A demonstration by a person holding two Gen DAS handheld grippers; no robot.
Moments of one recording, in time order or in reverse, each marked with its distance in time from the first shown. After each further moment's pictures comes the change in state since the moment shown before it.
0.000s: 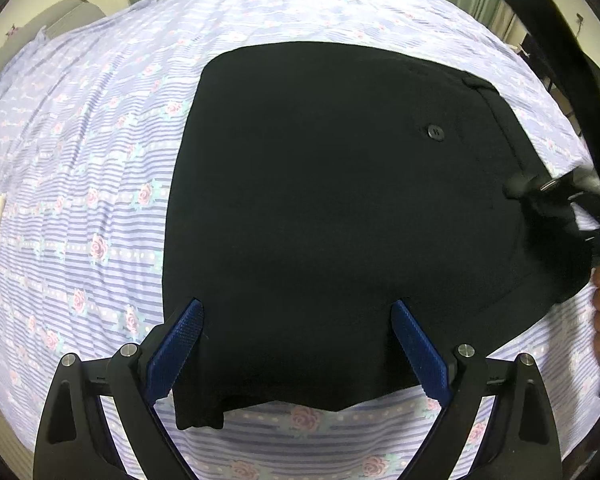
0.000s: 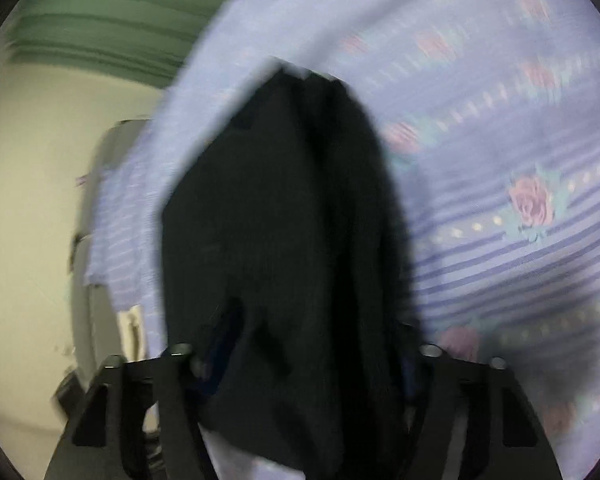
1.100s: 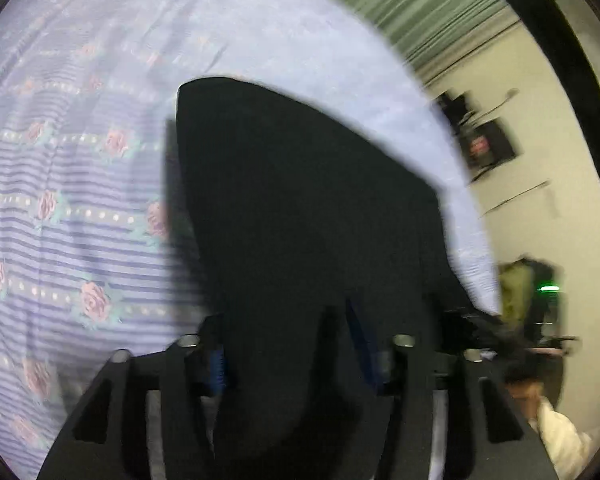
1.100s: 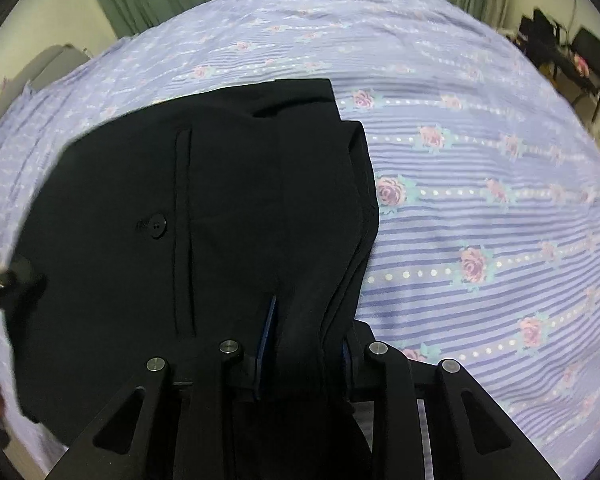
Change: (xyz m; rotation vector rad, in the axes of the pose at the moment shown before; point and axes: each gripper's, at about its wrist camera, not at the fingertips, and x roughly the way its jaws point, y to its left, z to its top) left arm 0.062 0.112 0.083 -0.123 0.059 -0.525; right arm 0.001 0.069 -0.025 -0.341 -0.151 -0.543
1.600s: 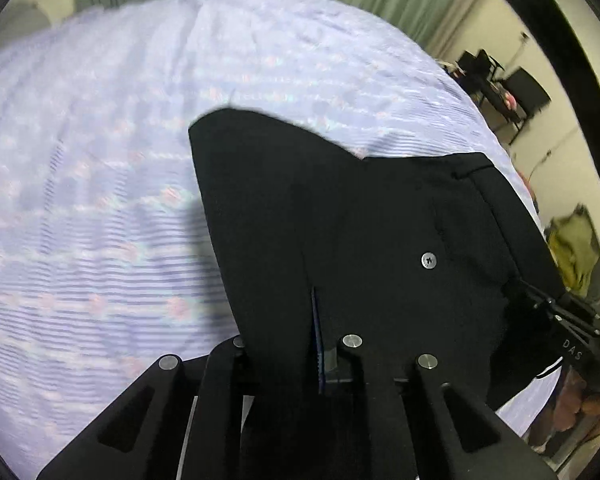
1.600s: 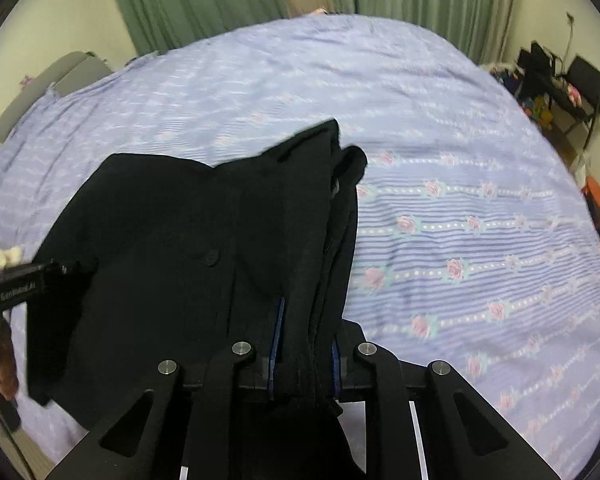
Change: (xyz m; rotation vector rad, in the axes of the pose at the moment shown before) left arm -0.082 -0.051 -0.008 0.235 -0.061 0.234; right arm -0.102 0.071 -0.019 -0.077 -0.118 -0.035
